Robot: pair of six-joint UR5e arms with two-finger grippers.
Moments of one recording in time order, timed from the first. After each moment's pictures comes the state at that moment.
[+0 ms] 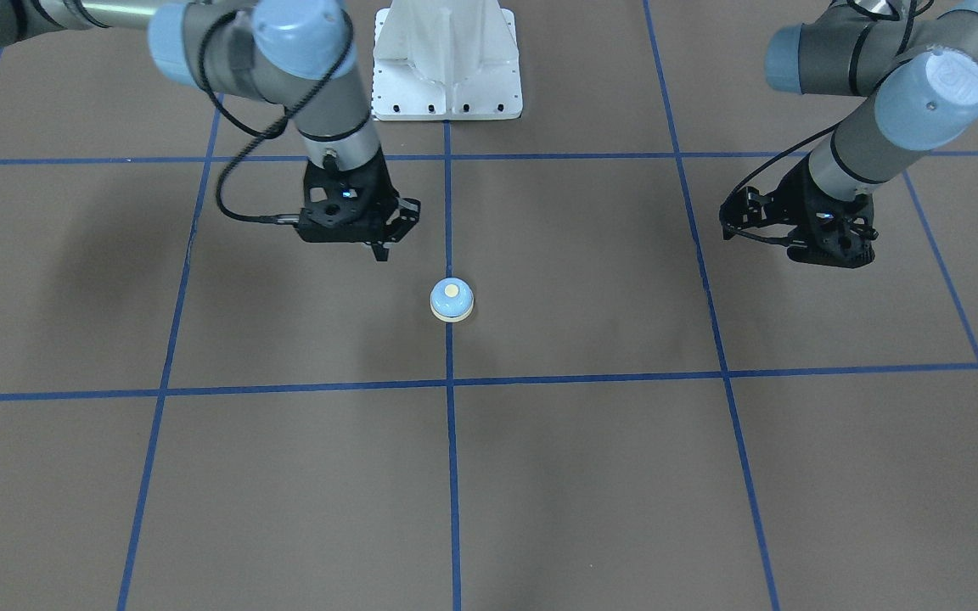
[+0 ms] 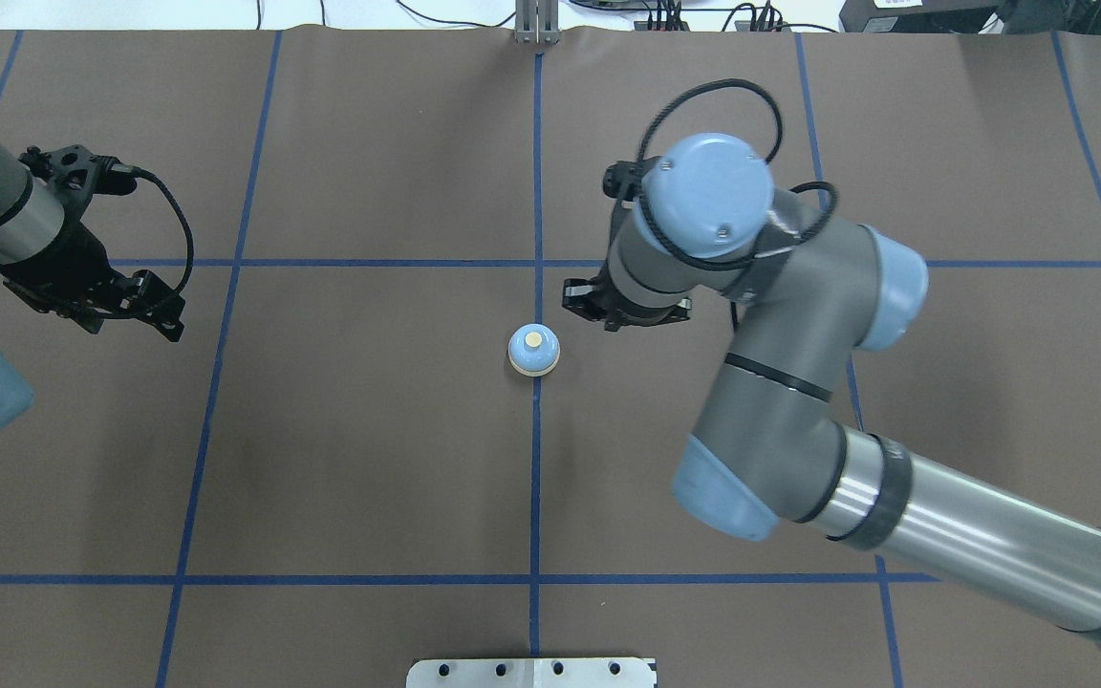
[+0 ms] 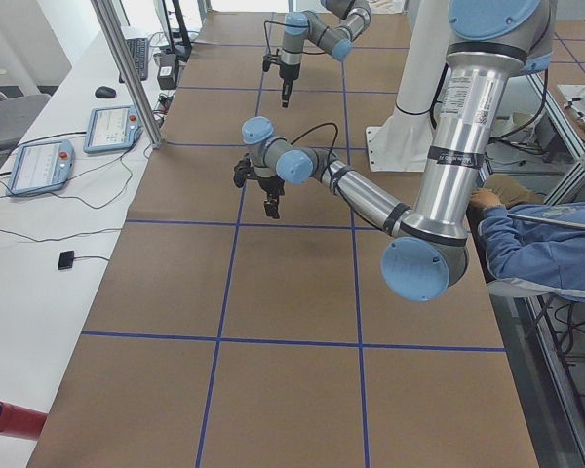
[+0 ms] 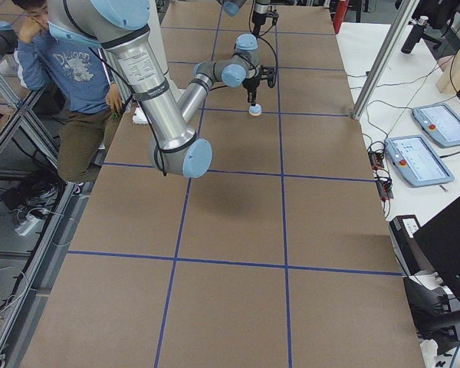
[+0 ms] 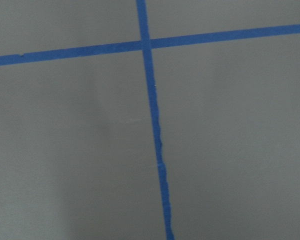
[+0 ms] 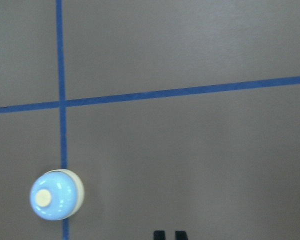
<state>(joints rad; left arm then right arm) -0.92 -1.77 -1.87 -1.56 -2.29 -0.66 0.56 -0.84 1.68 -1.60 1.86 1.28</state>
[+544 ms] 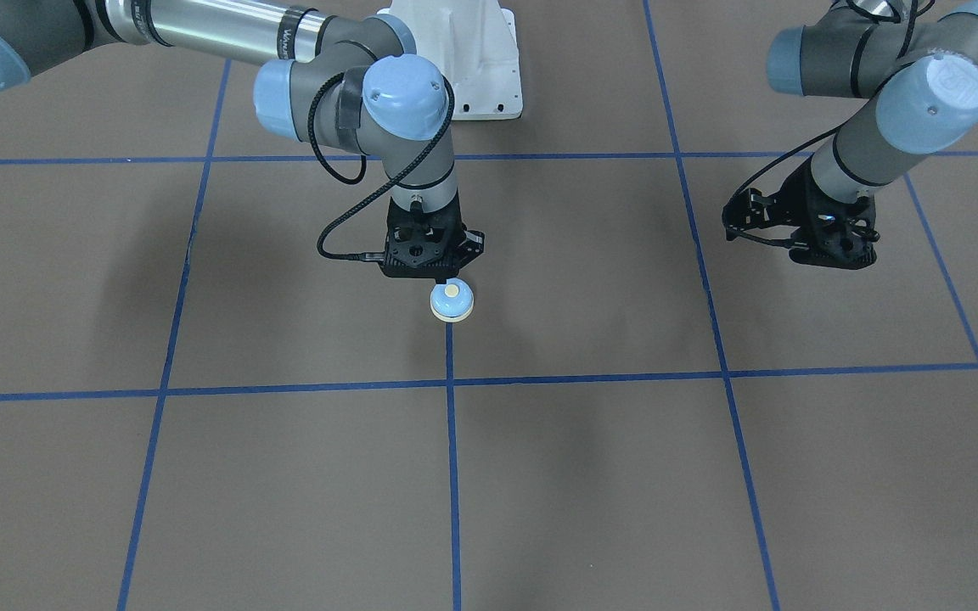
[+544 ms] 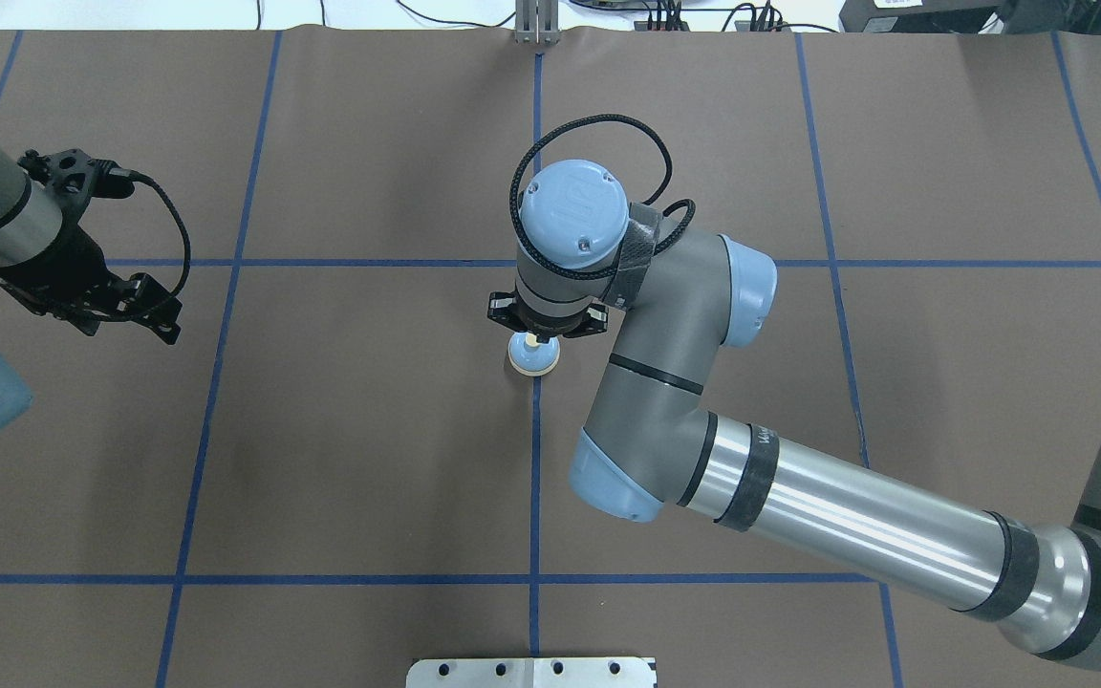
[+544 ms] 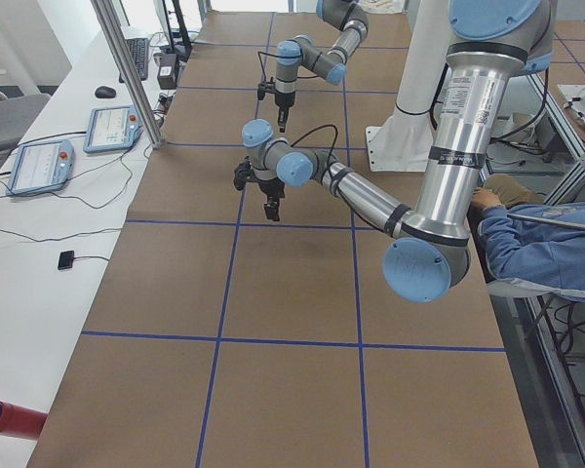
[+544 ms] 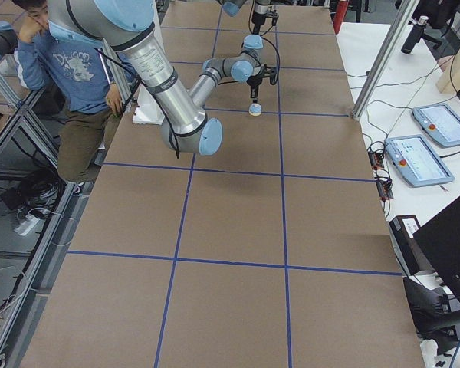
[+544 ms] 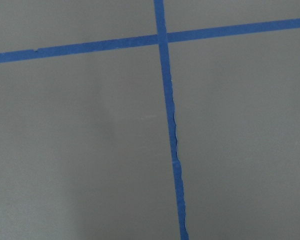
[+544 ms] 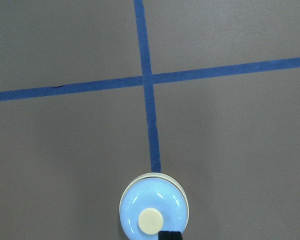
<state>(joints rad) -0.92 -1.77 -1.87 -1.56 -2.29 -0.65 0.52 -0.73 1.47 -1.50 1.86 1.32</state>
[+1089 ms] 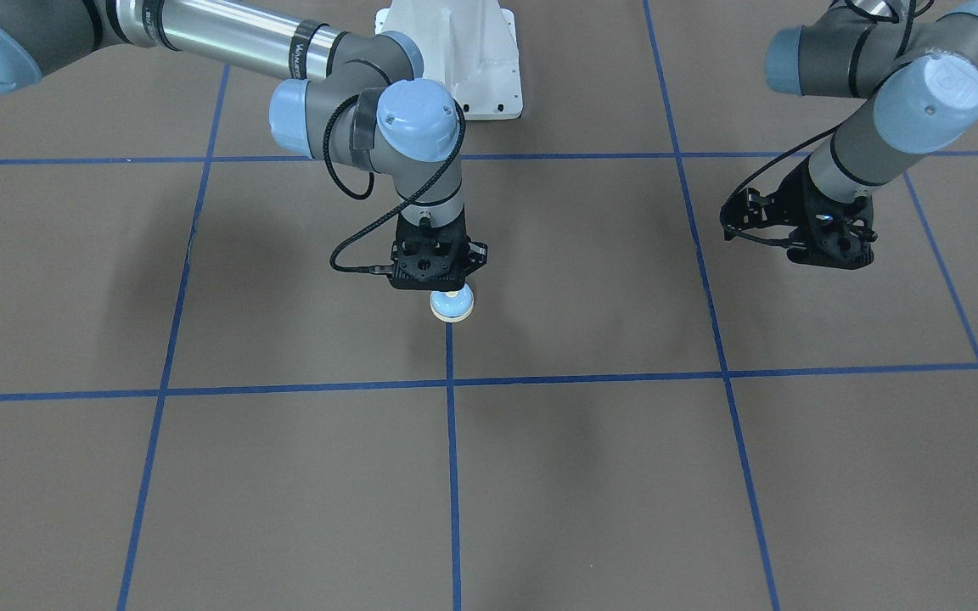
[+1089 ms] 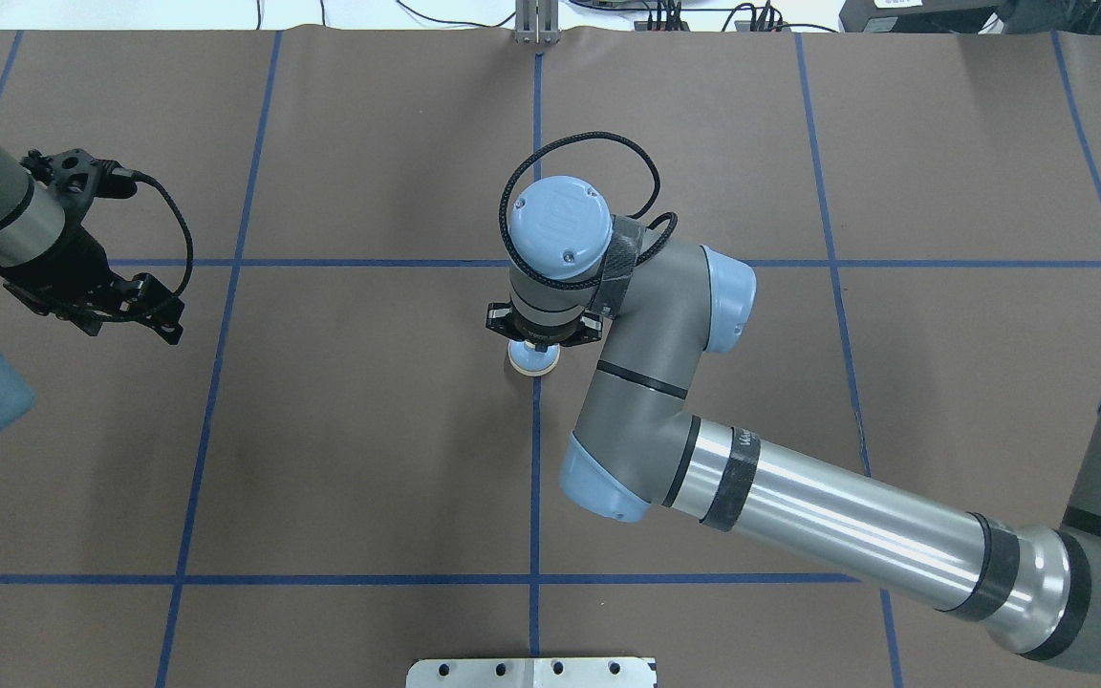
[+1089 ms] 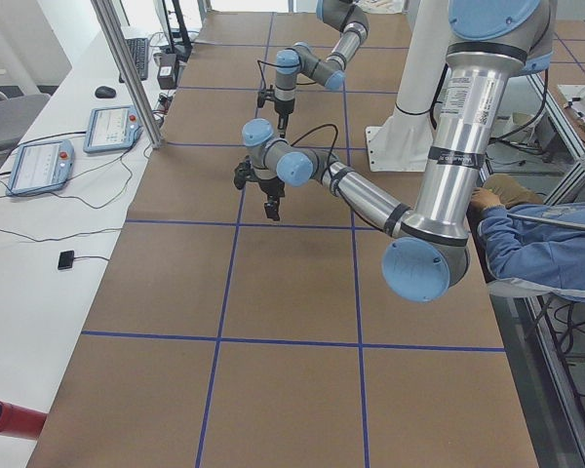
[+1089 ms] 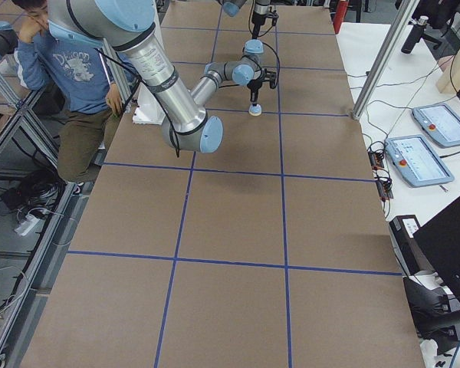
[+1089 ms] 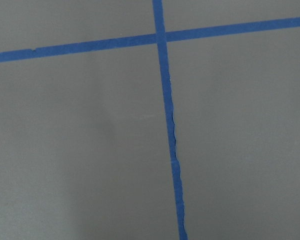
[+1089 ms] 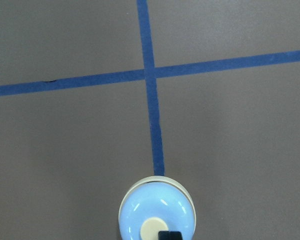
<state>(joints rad) -0.92 -1.78 -1.87 -1.56 -2.29 -0.66 0.51 -0.72 1.40 -1.47 1.85 1.33</state>
